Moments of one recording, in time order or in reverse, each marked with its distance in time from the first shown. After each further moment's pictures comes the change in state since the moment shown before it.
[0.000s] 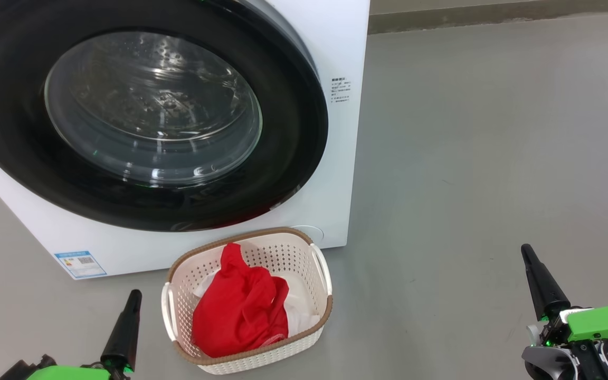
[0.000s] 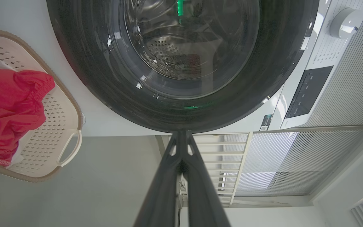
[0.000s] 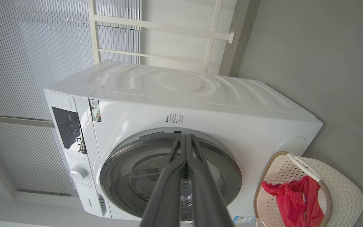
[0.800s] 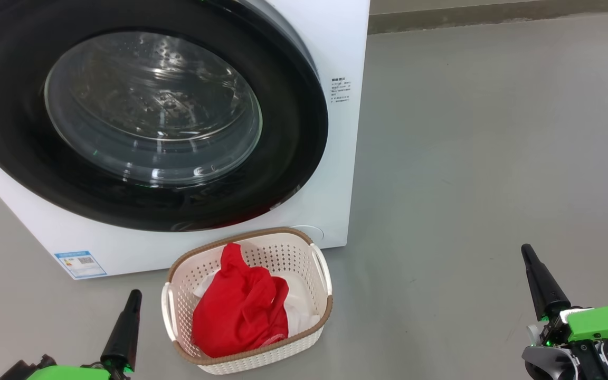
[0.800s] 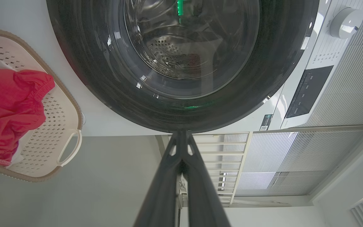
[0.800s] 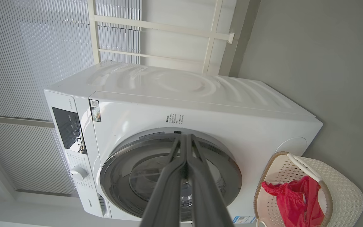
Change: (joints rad) left arm 0.000 0.000 0.000 0.000 0.000 0.000 0.001; right arm 0.000 0.001 -0.001 0.000 0.000 0.000 0.000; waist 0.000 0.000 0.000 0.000
